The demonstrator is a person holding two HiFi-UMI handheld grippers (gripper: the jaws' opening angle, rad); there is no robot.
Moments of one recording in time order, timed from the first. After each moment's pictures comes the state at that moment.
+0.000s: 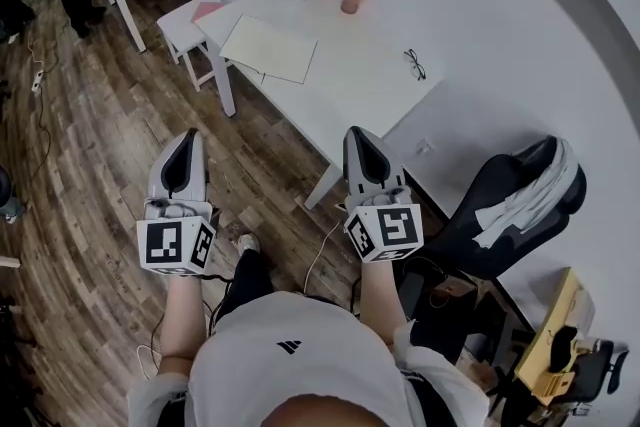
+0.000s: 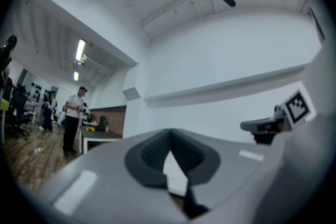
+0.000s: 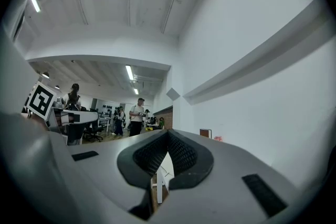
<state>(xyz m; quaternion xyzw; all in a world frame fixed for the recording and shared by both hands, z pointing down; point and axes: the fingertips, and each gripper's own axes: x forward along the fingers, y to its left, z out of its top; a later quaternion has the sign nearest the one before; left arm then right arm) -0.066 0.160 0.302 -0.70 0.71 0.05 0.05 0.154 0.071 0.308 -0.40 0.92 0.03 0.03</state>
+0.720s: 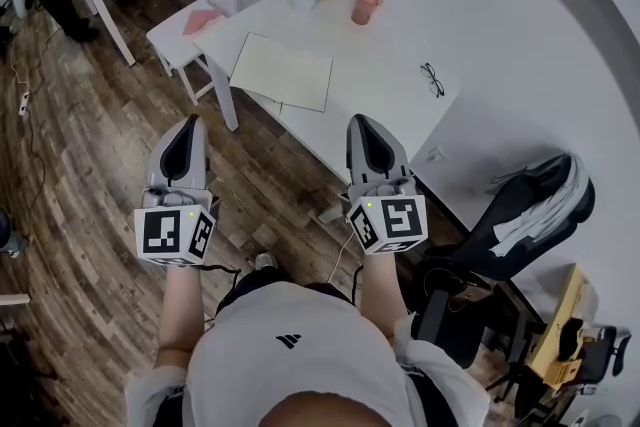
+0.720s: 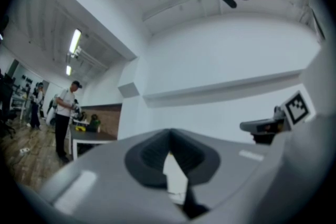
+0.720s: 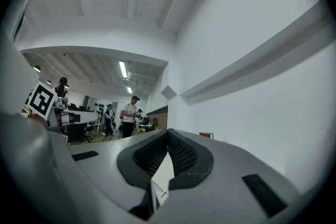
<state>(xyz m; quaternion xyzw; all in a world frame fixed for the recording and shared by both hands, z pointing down) -0.180 0.040 0.294 -0.73 0.68 0.06 0.05 0.045 -0.029 0.297 -0.43 0.90 0.04 0.03</state>
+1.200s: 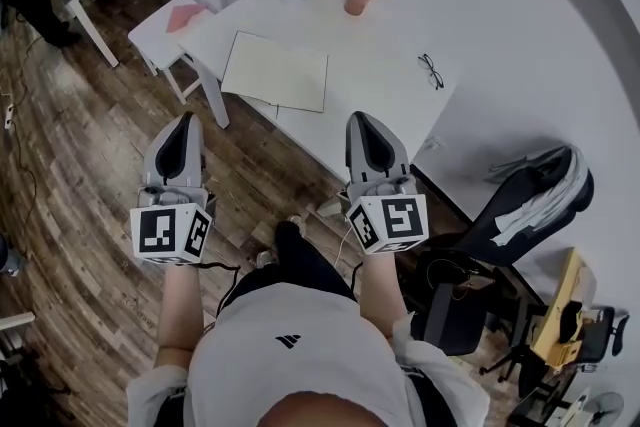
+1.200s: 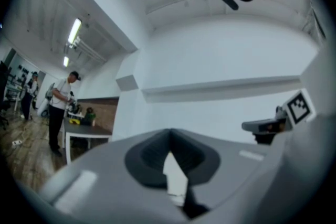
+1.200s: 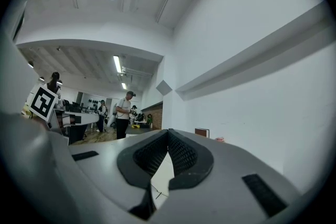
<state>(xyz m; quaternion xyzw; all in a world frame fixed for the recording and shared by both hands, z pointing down) -0.207 -0.011 0.313 -0.75 0.66 0.06 0.03 0.026 -0.063 0.311 -0.46 0.89 0.03 0.02</state>
